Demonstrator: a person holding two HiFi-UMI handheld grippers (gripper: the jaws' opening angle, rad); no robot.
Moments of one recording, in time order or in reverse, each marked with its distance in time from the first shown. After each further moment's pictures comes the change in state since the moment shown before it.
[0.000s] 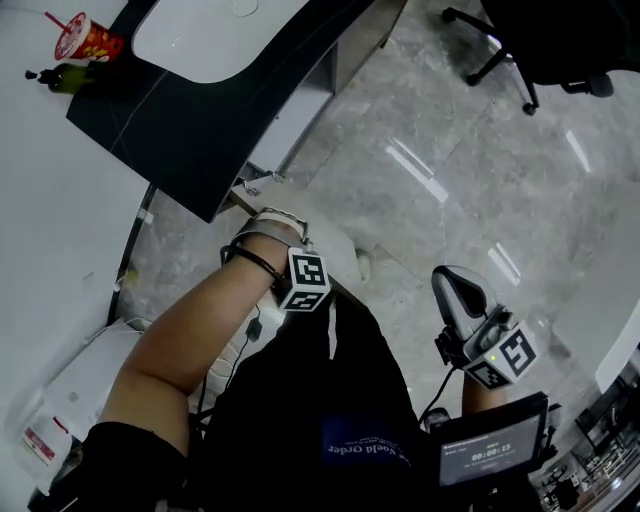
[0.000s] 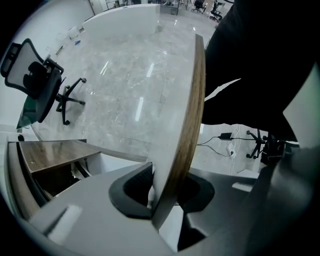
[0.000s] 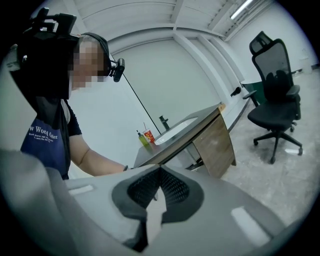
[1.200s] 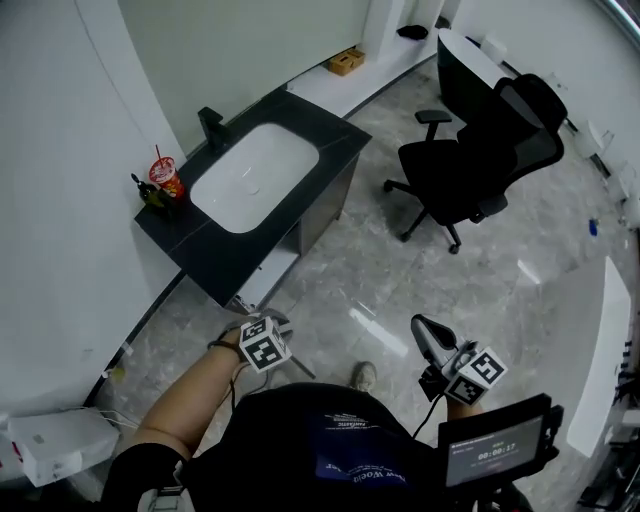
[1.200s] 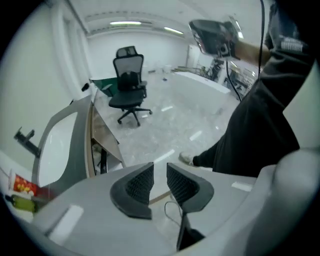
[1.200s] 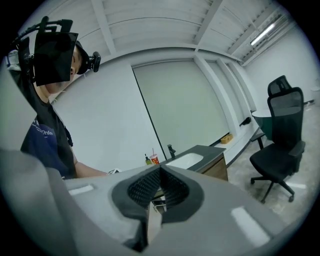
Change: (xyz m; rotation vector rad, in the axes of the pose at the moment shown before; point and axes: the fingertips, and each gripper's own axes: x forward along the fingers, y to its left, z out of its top) left arm -0.251 0.058 0.011 -0.875 -0.616 0.167; right arm -0.114 0.047 0.190 -0.224 -0.099 0.032
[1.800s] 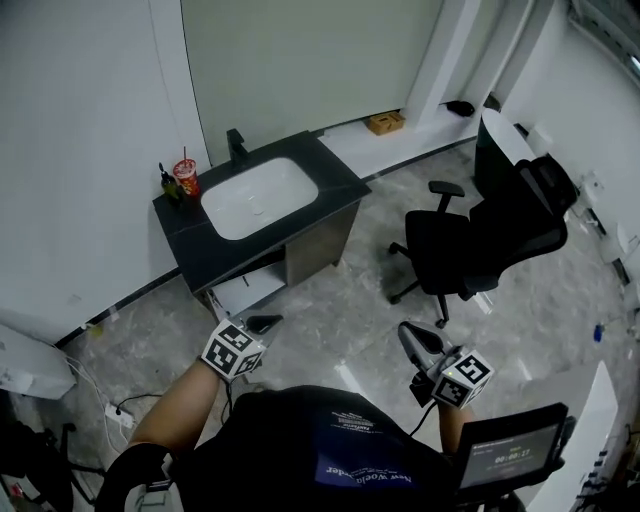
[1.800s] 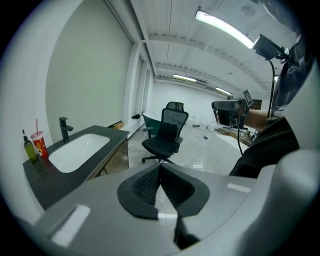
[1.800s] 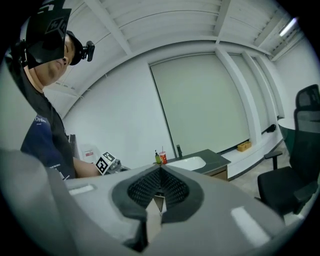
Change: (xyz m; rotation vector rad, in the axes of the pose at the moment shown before) left arm -0.068 -0.016 0.181 -0.538 -0.562 0.345; right arm -0.070 -0.109 0.073 -0.141 0.091 0.255
